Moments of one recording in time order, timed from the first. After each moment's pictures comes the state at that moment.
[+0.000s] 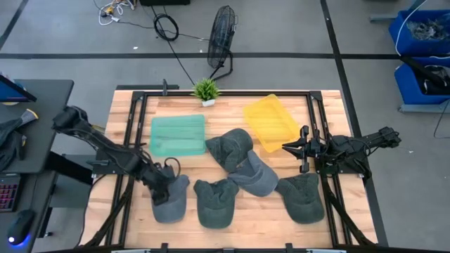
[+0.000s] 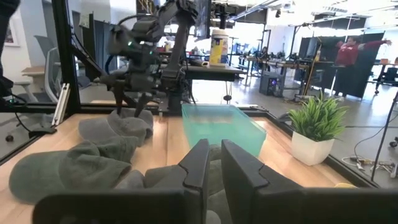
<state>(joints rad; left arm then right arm) -0.58 1.19 0.60 -0.56 0.02 -0.96 0.28 0.02 0.02 0.05 0.38 -0.09</state>
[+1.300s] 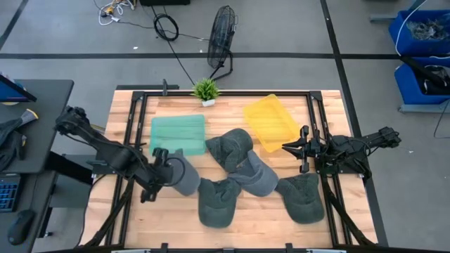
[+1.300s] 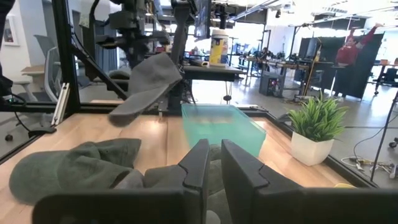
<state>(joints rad) -0.60 1.23 1.18 -1.19 -0.28 -0.29 0.28 0.02 0.02 0.05 0.38 -0.09</state>
